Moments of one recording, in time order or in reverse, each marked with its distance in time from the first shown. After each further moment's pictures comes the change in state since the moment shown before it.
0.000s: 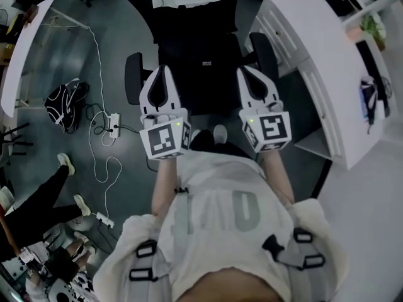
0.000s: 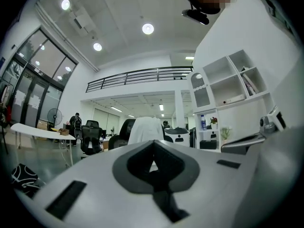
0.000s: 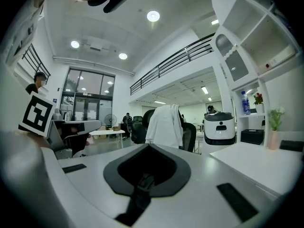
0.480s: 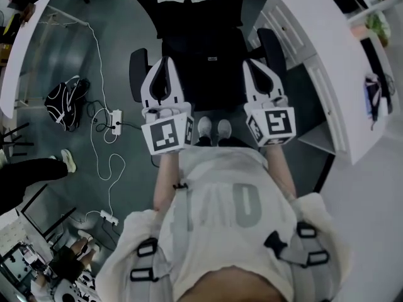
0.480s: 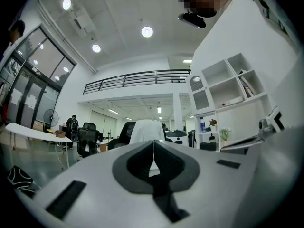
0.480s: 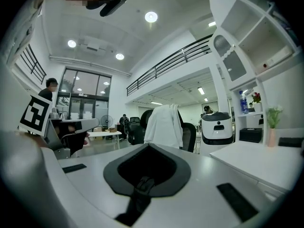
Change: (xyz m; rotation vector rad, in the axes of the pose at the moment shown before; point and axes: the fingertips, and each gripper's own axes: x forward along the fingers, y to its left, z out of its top) left arm 0.015 0.023 0.003 0.013 -0.043 -0.034; right arm 0.025 0.007 -0.004 0.027 -0.012 -0.043
